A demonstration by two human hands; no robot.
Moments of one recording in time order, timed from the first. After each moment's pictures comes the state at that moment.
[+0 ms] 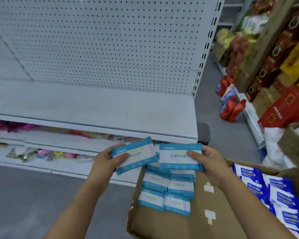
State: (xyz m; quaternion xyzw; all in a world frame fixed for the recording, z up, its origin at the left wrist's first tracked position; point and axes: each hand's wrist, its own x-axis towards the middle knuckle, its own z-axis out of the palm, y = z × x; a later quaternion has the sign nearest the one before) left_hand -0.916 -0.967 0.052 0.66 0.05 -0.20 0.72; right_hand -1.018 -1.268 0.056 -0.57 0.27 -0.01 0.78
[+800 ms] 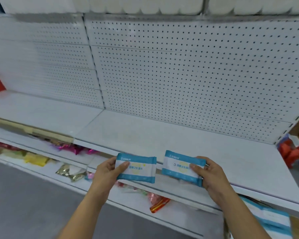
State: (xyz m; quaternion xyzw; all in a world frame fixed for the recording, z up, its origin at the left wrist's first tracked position) left_hand -0.709 -0.617 0.122 0.68 0.06 -0.09 0.73; right_hand -0.768 -0.931 0.119 -0.57 0.23 -0.04 0.78
